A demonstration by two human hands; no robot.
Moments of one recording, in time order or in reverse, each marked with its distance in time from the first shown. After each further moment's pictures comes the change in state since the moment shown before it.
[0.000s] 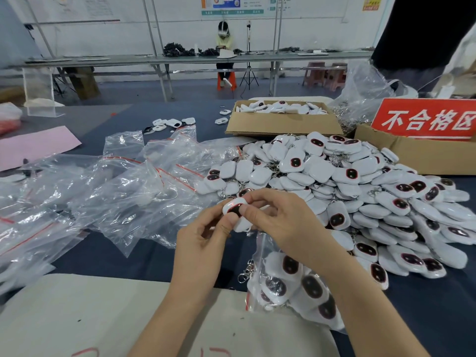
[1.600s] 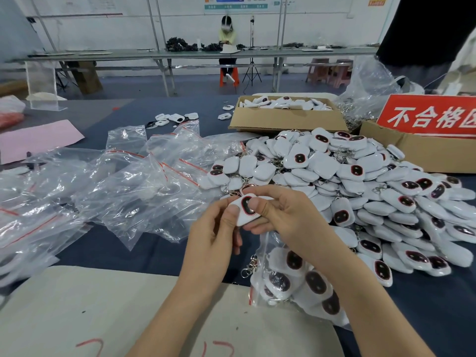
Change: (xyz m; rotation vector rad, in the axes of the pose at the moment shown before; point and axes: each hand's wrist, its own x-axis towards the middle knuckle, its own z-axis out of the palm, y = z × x) left_hand 0.000 -0.005 0.004 0.060 -0.059 -0.017; right_hand -0.001 0.000 0.003 0.299 -0.056 0.077
